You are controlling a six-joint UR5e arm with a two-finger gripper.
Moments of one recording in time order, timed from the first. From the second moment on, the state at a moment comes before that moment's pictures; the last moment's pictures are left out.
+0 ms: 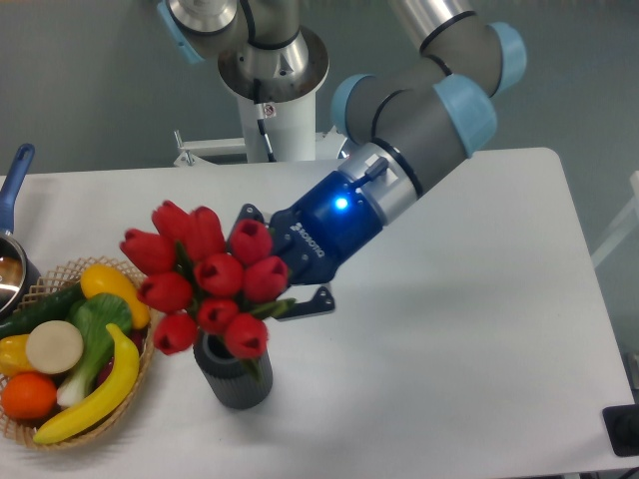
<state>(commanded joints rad) 2.52 -1.92 -1.61 -0.69 0.19 0.94</state>
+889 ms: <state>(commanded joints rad) 2.51 -1.93 -1.81 -0.69 0.16 1.25</state>
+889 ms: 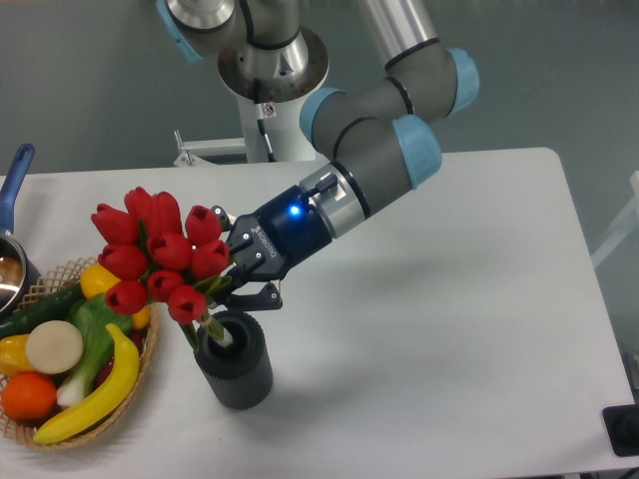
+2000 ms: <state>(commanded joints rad) 2.56 -2.00 -1.89 -0.69 0.20 1.30</state>
